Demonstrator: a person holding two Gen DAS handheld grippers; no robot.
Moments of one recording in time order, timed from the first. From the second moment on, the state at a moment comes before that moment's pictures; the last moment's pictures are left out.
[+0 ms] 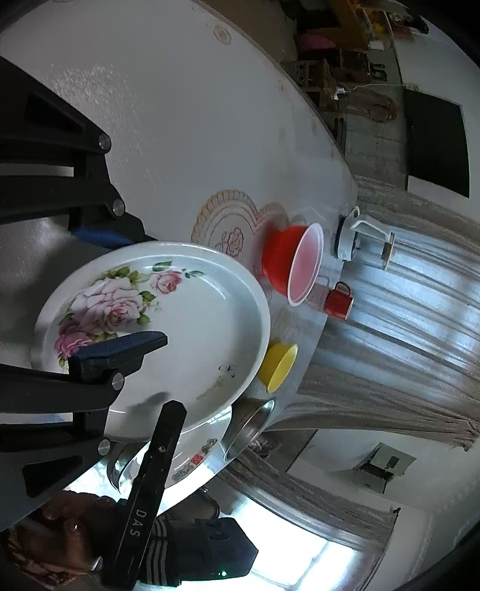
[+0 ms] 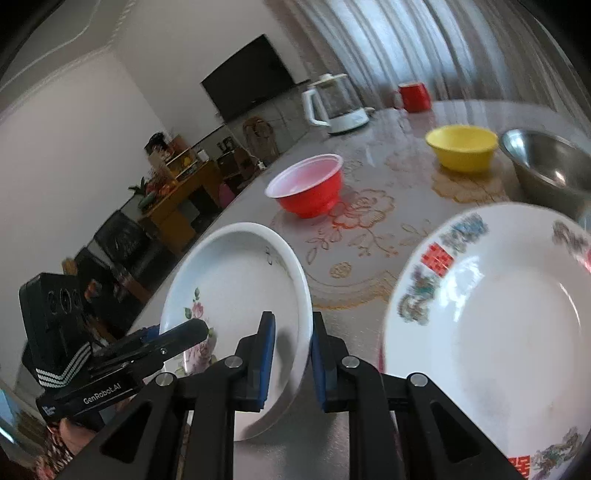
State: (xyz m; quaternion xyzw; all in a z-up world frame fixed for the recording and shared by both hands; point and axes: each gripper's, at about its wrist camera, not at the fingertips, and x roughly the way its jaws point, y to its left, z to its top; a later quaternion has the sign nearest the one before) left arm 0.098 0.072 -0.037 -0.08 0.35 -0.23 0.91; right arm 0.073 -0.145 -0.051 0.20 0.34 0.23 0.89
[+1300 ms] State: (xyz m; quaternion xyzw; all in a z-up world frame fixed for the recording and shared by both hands) left arm 0.113 -0.089 -0.014 -0.03 0.35 -0.34 0.87; right arm 0.009 -0.298 -0.050 0.31 0.30 0.10 0.90
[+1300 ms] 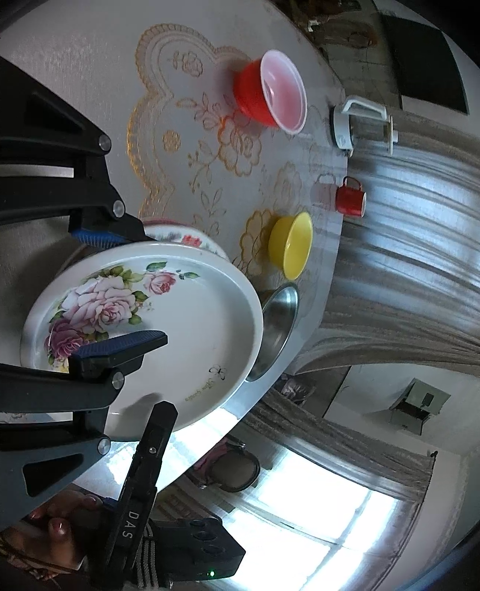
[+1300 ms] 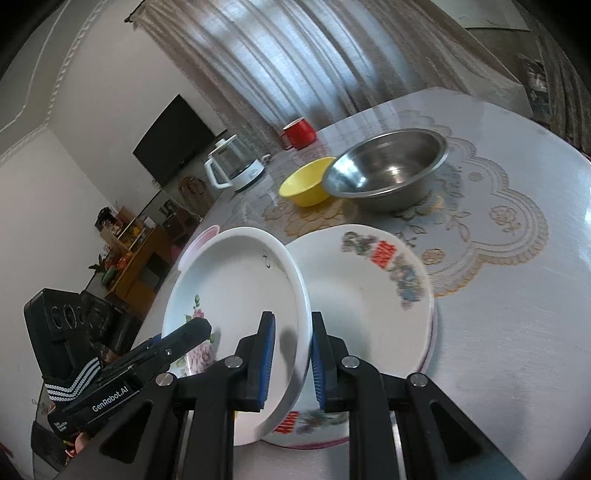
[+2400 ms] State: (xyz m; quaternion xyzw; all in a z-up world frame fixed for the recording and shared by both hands) left arm 0.123 -0.130 -0.033 0.02 0.39 -0.32 0.86; right arm 0.008 -0.318 -0.070 0.31 0.36 0.05 0.88
